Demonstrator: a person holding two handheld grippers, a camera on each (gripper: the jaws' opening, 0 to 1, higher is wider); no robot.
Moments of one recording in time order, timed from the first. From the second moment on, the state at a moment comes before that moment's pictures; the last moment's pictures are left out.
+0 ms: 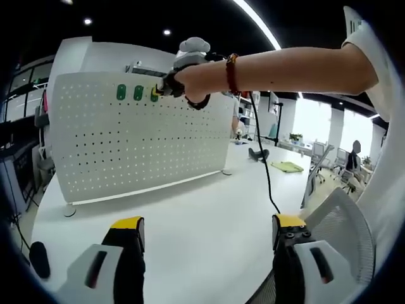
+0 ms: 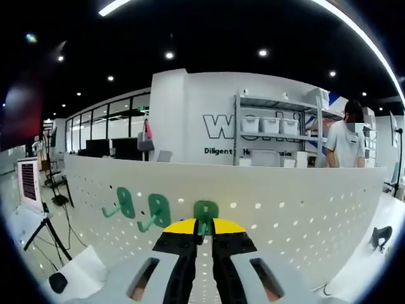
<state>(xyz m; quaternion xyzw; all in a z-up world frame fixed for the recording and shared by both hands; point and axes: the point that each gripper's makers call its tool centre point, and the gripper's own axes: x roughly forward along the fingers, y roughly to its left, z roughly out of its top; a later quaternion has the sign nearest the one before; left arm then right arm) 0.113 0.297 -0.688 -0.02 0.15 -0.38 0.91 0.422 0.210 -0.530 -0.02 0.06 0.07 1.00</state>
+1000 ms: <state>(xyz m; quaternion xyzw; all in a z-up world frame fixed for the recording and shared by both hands) 0.113 0.289 -0.687 -0.01 0.15 -0.39 0.91 0.404 0.213 -0.543 -0.01 0.07 0.12 0.99</state>
